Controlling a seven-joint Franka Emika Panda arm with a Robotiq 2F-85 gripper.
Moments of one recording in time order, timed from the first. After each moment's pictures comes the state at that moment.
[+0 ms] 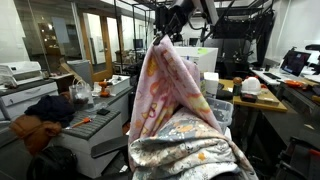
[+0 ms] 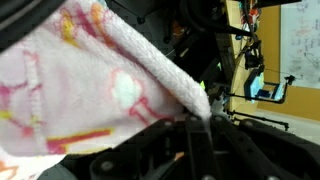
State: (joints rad) arm 0.13 0.14 0.14 -1.83 0.88 1.98 -0.10
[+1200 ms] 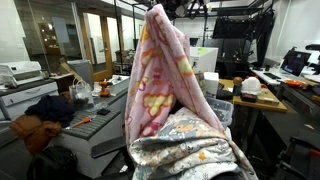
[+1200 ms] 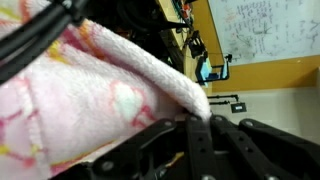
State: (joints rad) arm 0.03 0.32 0.08 -1.47 1.09 1.71 0.05
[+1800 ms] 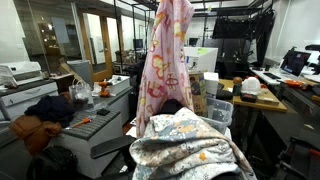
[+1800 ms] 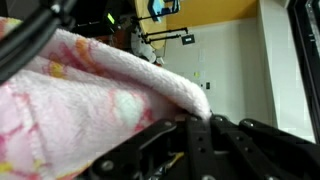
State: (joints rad) arm -0.15 0.31 -0.03 -1.26 1.27 1.70 0.16
